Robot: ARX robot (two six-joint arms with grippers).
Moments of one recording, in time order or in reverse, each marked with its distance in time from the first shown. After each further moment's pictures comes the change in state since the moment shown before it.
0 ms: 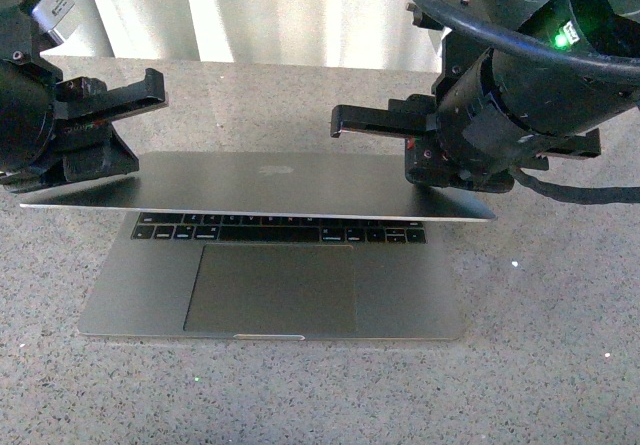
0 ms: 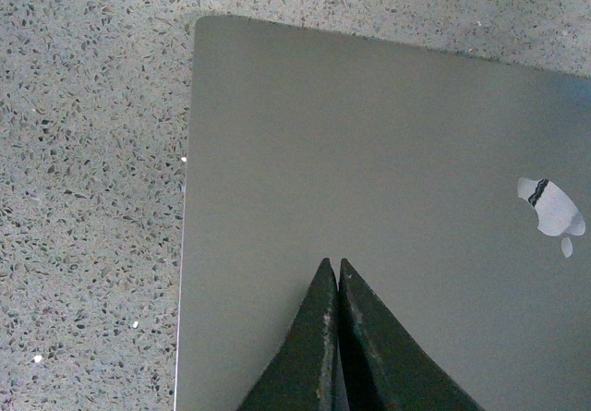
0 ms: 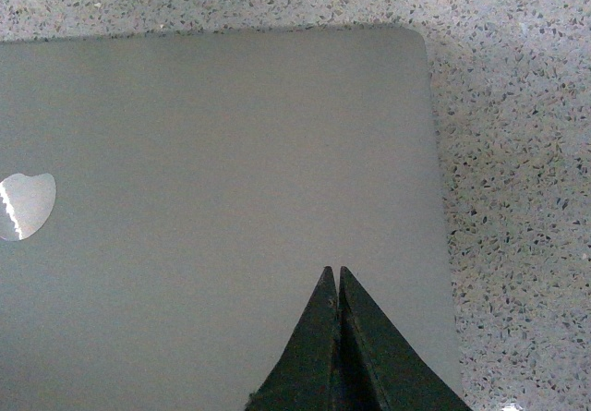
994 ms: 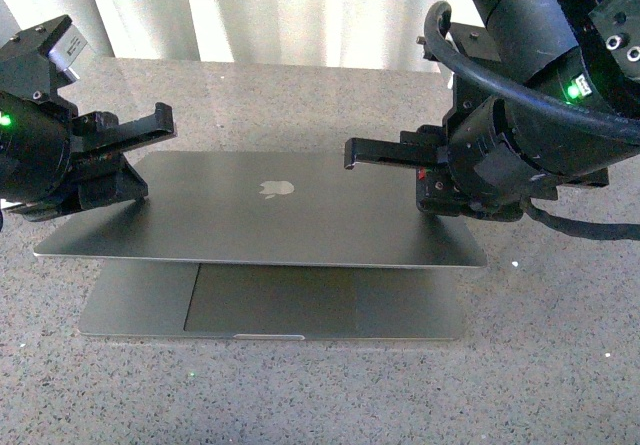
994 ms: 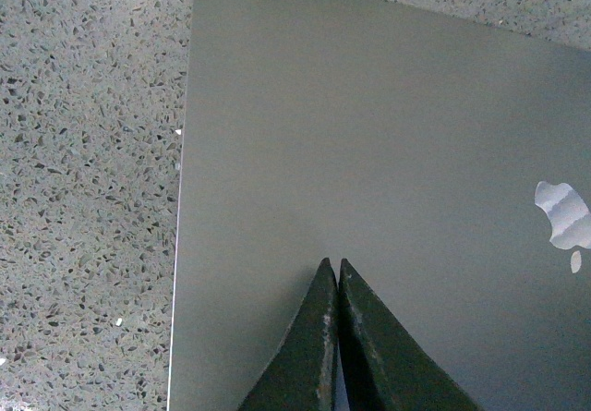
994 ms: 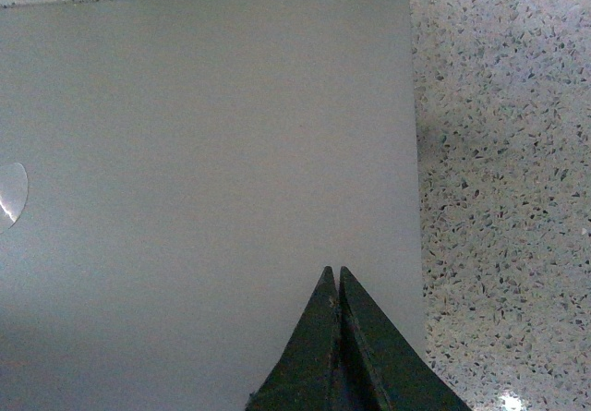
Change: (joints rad) left arm 0.001 0.063 -0.028 0.064 0.017 -0.026; right arm -0.012 0.009 -0.058 0.045 -0.011 0.000
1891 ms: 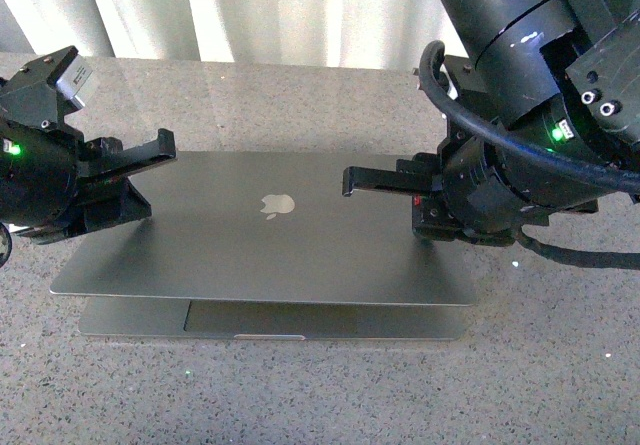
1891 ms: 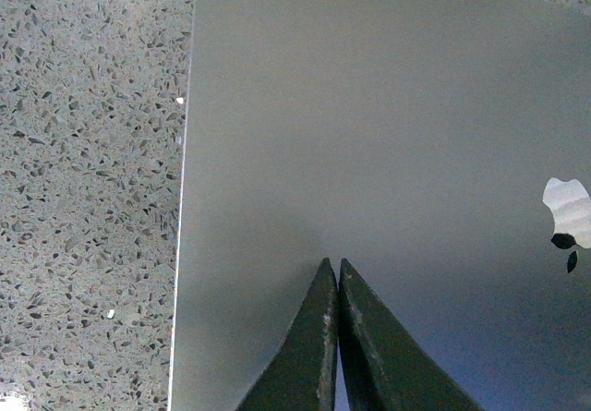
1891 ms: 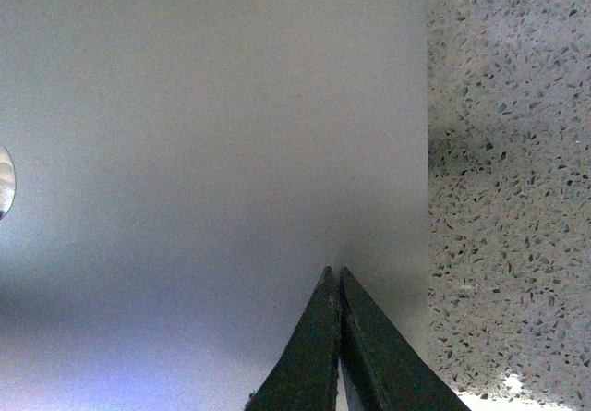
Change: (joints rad) left arm 0.009 0.049 -0.021 0.044 0.019 -0.013; right arm 0.008 0.038 -0.029 0.031 -0.017 0.017
